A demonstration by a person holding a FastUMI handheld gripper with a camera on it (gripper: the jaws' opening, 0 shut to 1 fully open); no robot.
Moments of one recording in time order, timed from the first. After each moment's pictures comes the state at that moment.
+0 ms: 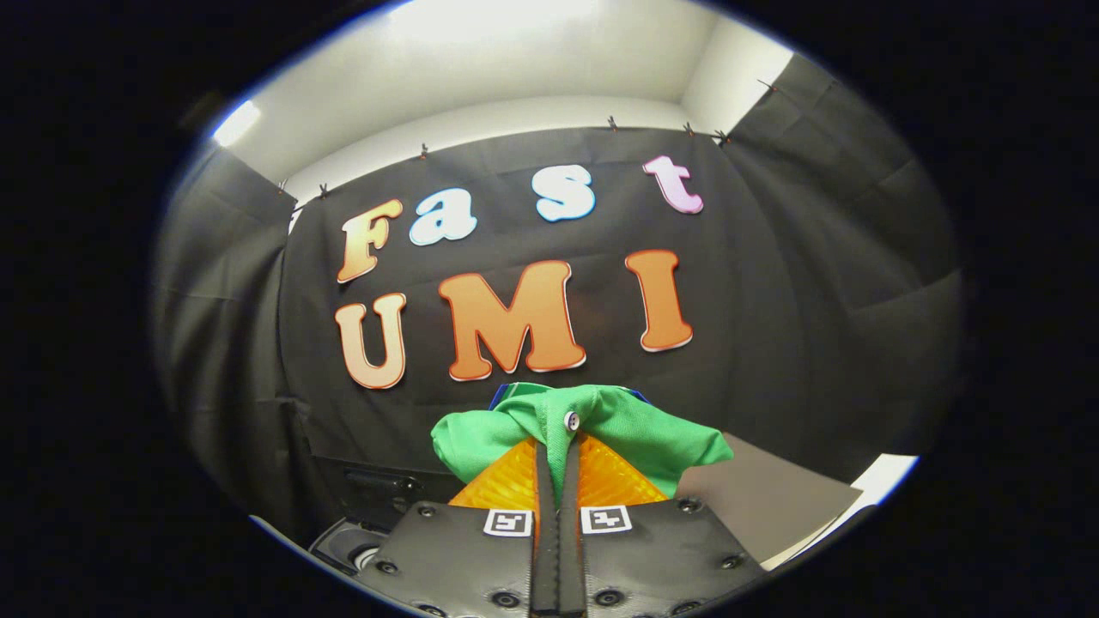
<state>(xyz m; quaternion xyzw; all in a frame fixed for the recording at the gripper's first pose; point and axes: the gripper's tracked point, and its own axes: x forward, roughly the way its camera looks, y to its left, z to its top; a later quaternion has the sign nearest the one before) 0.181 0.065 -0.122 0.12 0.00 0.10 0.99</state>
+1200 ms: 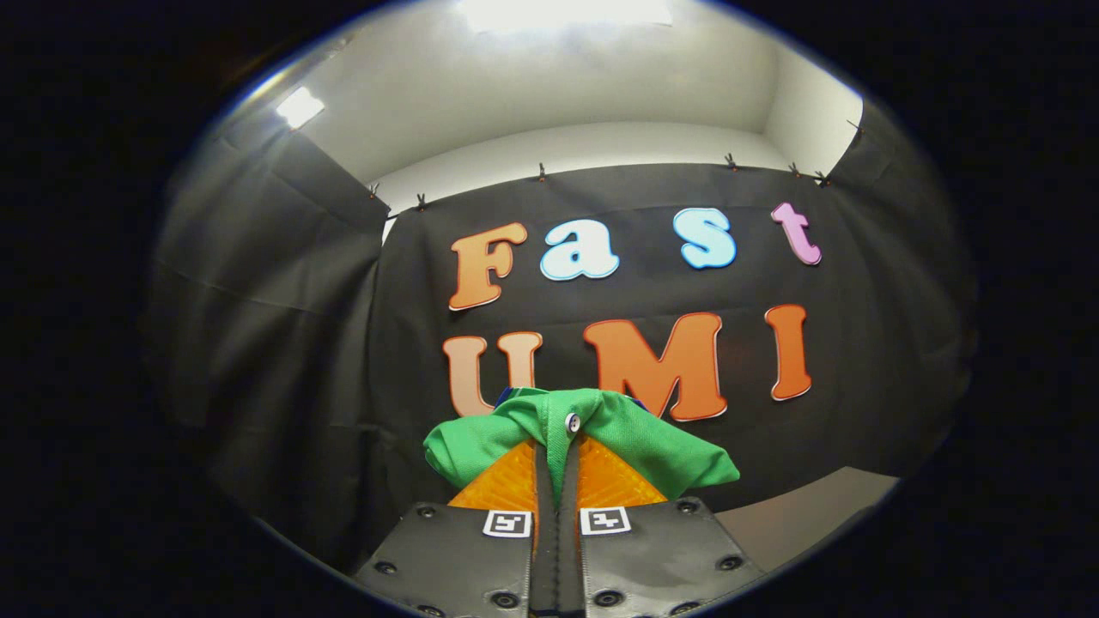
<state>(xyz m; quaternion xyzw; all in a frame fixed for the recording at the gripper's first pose) 0.150 0.341 -0.005 0.11 -0.04 0.22 0.97</state>
